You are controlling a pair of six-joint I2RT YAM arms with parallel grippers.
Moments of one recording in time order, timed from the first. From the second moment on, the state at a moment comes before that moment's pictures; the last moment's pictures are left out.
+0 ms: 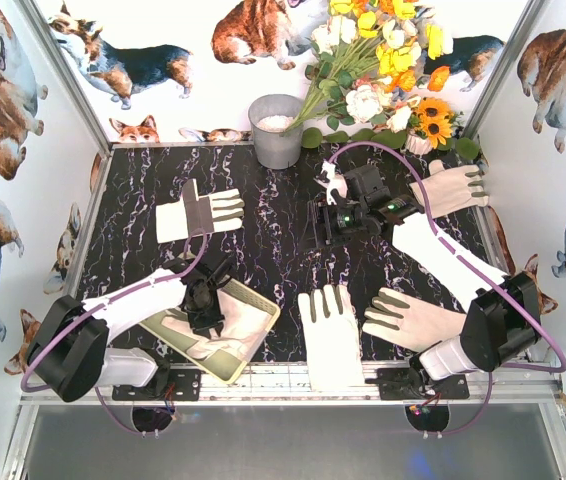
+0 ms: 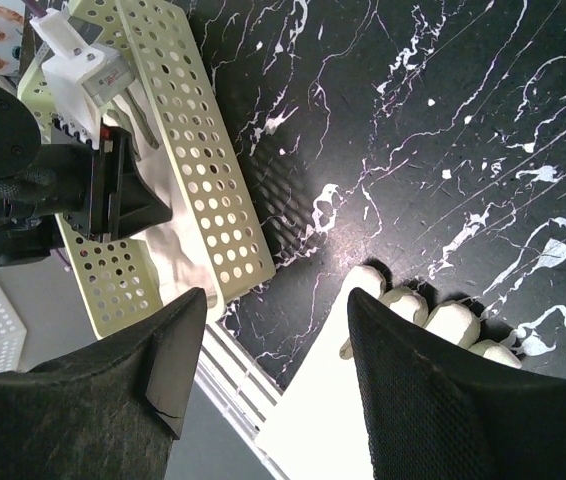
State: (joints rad) left arm -0.61 1.30 0.65 -0.85 0.02 -0.91; right arm 0.47 1.45 1.20 -0.58 -0.55 0.33
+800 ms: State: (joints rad) left arm -0.61 1.24 1.00 -0.90 -0.12 -0.86; right arm 0.43 1.30 1.13 -0.66 -0.46 0.31
